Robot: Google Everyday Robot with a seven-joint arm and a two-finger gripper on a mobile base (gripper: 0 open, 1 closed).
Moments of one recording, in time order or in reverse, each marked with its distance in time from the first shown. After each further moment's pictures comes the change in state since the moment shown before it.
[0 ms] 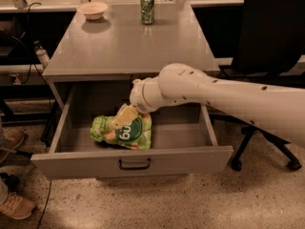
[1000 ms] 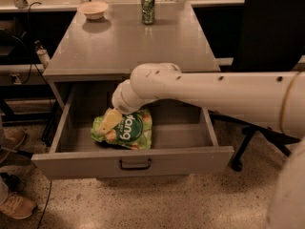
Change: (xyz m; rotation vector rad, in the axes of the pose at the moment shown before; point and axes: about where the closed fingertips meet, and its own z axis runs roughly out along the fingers) arm -0.010 0.018 0.049 -0.045 0.107 -0.077
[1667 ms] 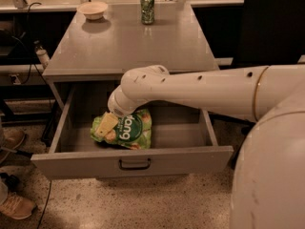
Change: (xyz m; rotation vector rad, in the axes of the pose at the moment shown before) arm 0.010 0.004 0.039 -0.023 0.075 0.012
